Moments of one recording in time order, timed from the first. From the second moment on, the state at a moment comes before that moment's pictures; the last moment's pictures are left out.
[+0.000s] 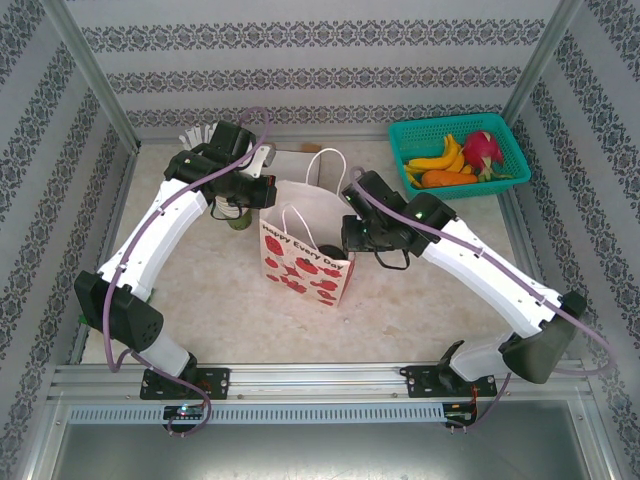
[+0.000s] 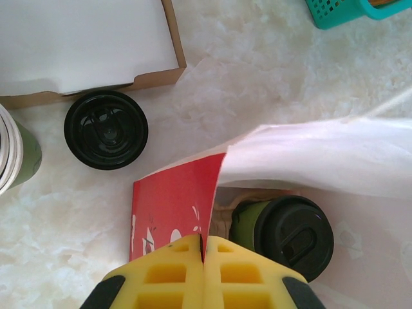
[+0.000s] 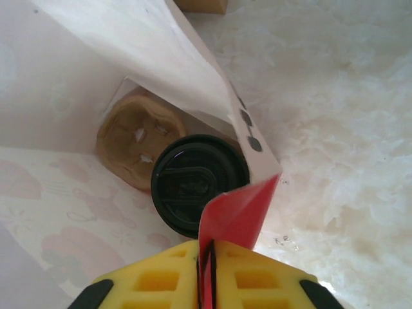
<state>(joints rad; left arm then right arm) -0.37 1.59 1.70 -1.09 0.26 -0.24 0.78 1.40 1.50 -1.12 0.07 0.72</state>
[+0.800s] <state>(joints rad) -0.36 1.46 1.57 -1.00 0.30 -0.37 0.57 1.56 1.66 -1.10 -0.09 0.45</state>
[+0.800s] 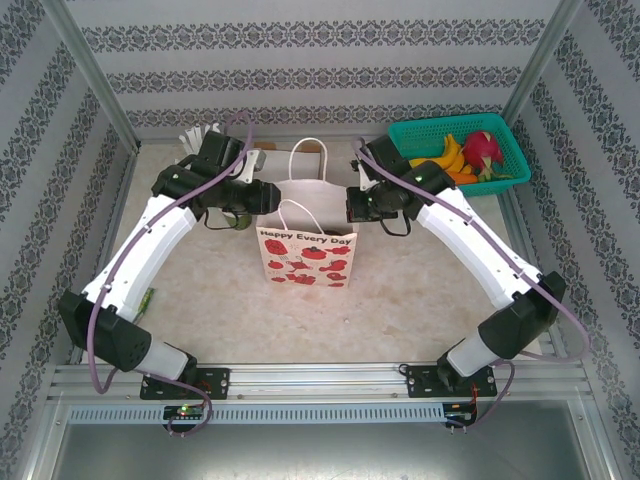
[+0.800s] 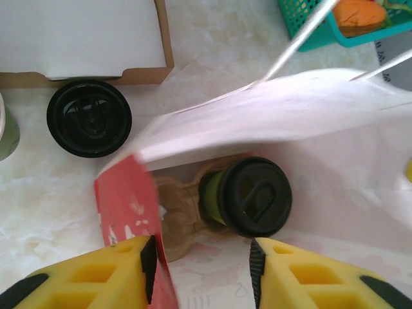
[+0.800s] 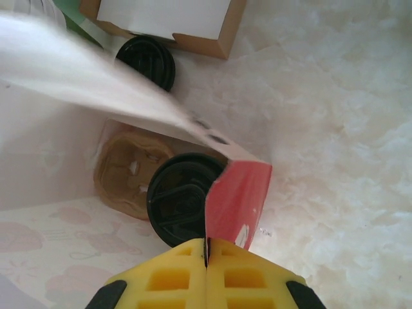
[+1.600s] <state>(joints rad) -0.18 1.29 1.48 -0.91 -0.13 -0.48 0.51 1.63 1.74 -1.09 -0.15 0.34</state>
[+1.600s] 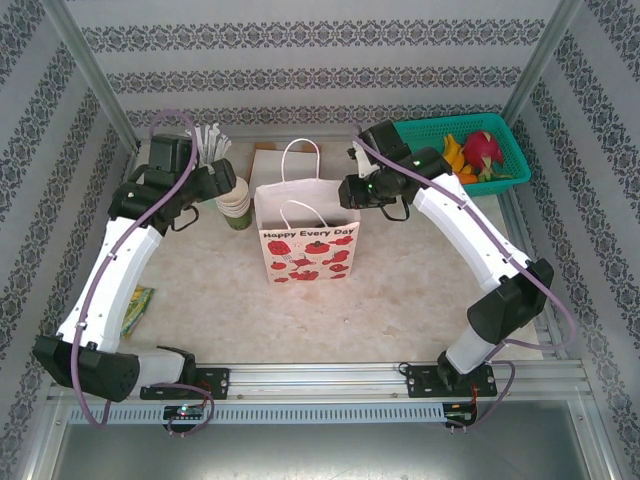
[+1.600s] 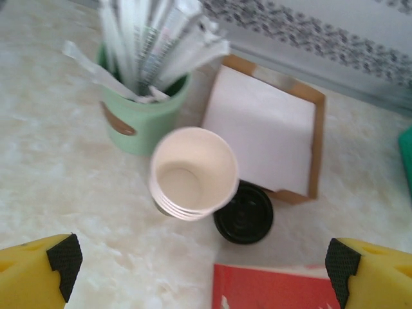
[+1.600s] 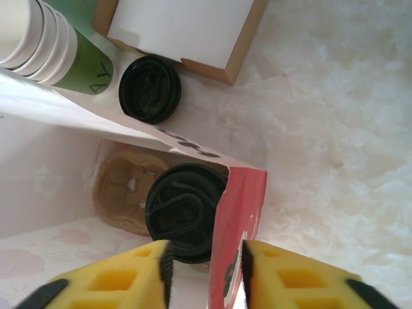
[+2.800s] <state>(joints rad) -0.10 1.84 1.86 -0.96 -0.26 -0.07 0.47 1.17 1.34 -0.61 0.22 0.41</state>
